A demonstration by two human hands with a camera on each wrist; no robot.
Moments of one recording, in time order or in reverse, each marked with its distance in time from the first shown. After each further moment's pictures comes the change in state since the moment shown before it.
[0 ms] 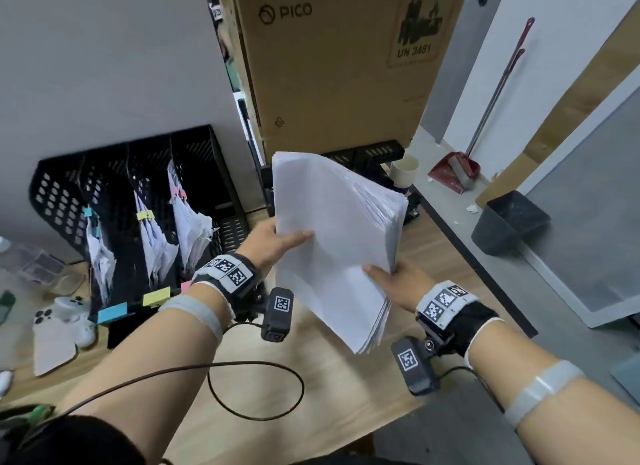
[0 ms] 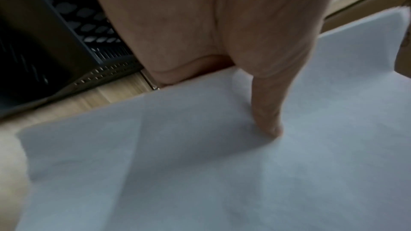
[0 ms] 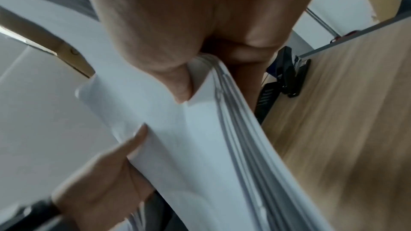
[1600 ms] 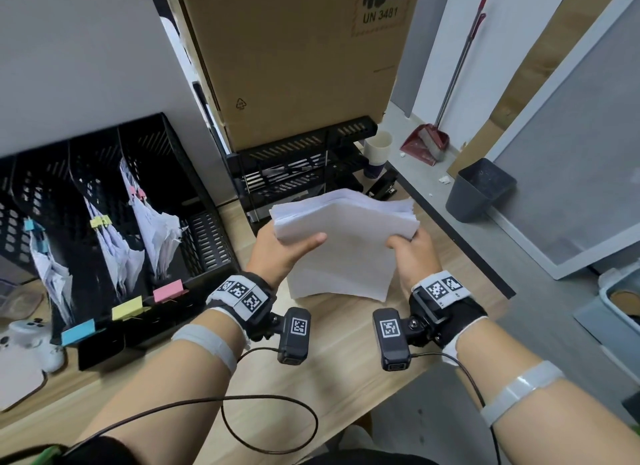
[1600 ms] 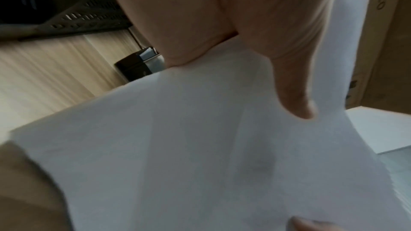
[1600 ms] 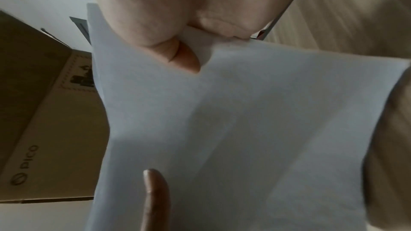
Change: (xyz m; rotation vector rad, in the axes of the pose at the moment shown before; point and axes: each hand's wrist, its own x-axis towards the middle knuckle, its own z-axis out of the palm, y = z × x) left_hand -0.014 -0.016 0.045 0.006 -0.035 0.187; right_hand 0.009 0.021 0.001 0.703 0.516 -0.037
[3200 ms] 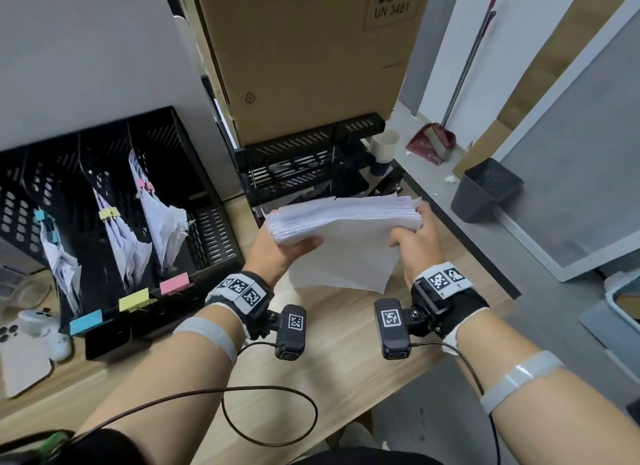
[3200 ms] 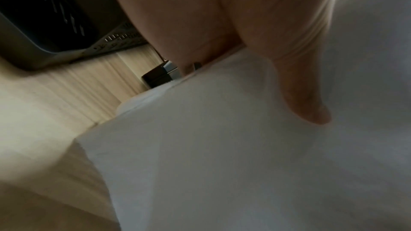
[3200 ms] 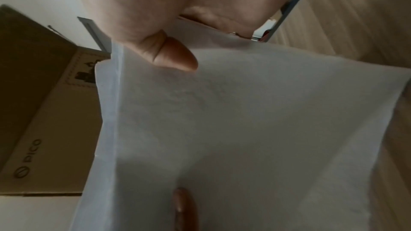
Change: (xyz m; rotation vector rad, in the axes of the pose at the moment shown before) left_hand 0.000 -0.014 -0.014 0.054 0.002 0.001; right_hand 0.007 0.000 0.005 0.086 -0.028 -0.025
